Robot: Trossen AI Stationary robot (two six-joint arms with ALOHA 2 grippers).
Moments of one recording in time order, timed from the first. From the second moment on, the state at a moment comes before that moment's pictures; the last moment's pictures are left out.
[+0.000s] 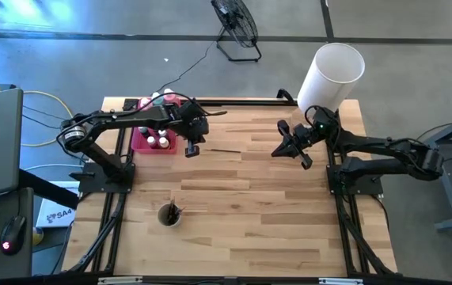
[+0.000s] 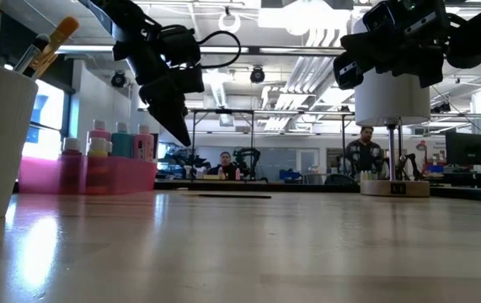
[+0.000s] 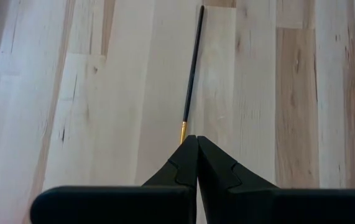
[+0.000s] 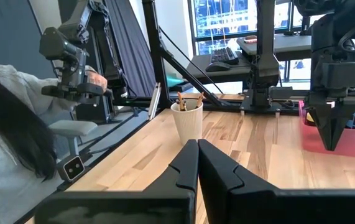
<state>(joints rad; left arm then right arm) 0.46 1.52 1.04 -0.52 0.19 0.34 -0.57 1.04 0.39 0.61 -1.02 0.07</state>
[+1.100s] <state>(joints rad) 0.42 1.75 1.04 -0.45 0.11 0.33 -0.56 1.04 0.39 0.60 -1.02 0.06</state>
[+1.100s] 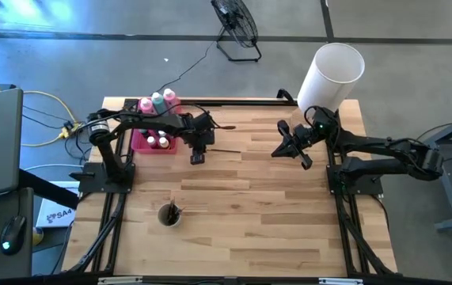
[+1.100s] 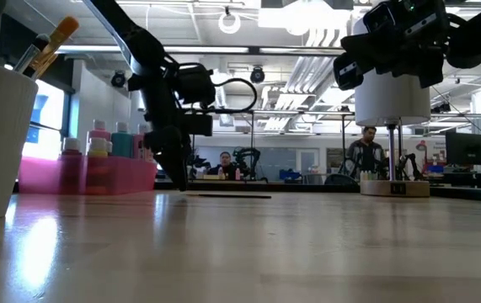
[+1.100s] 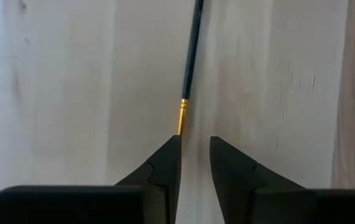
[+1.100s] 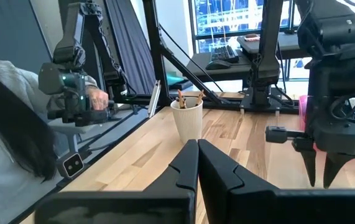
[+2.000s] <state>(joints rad) 0.43 1.83 1.05 -0.50 0.16 0.31 -0.56 1.04 0.39 0.59 -1.02 0.05</state>
